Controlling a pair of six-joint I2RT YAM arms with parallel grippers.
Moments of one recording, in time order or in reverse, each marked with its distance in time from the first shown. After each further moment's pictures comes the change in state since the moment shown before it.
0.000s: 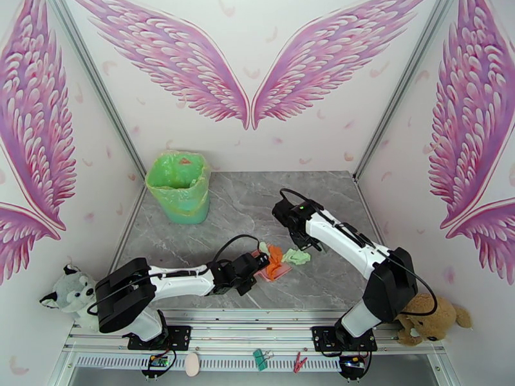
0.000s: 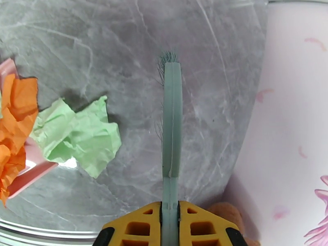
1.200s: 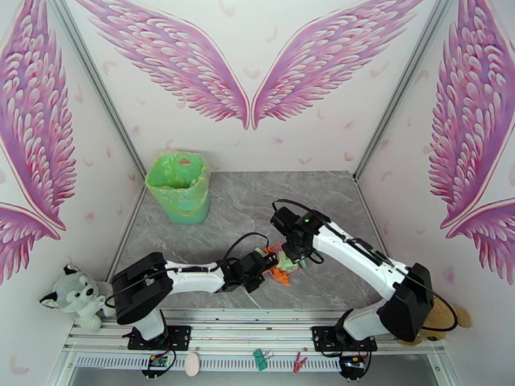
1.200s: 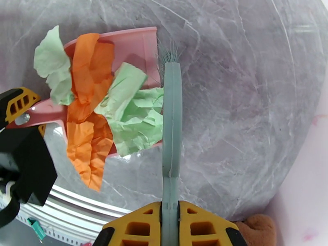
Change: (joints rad) left arm -0.004 0.125 0.076 0.095 0.018 0.045; right arm 0.103 -0.155 -0.053 0.048 -0.290 -0.067
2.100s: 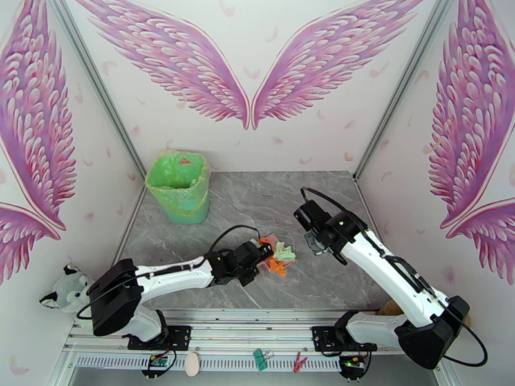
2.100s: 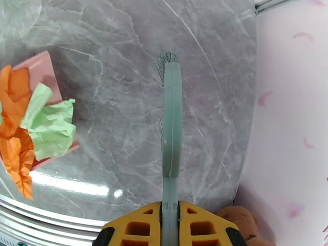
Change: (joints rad) left arm 0.046 -0.209 0.102 -0.300 -0.035 0.004; right arm -0.114 -0.178 0.005 -0.043 0.240 0.023
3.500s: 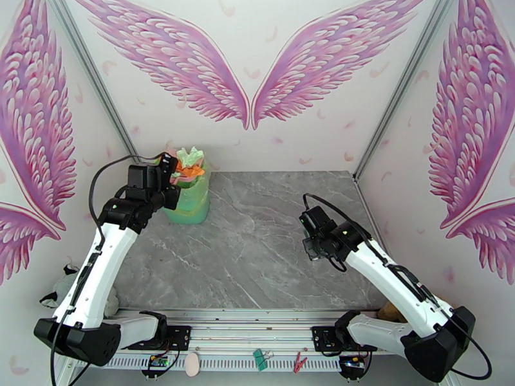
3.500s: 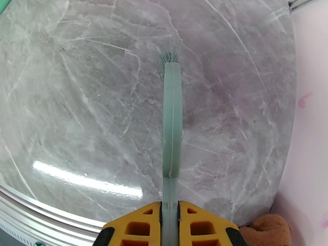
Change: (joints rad) left arm 0.880 -0.204 0.578 -0.457 0.063 0.085; right arm -0.045 -0.074 -0.144 0.164 -0.193 -0.007
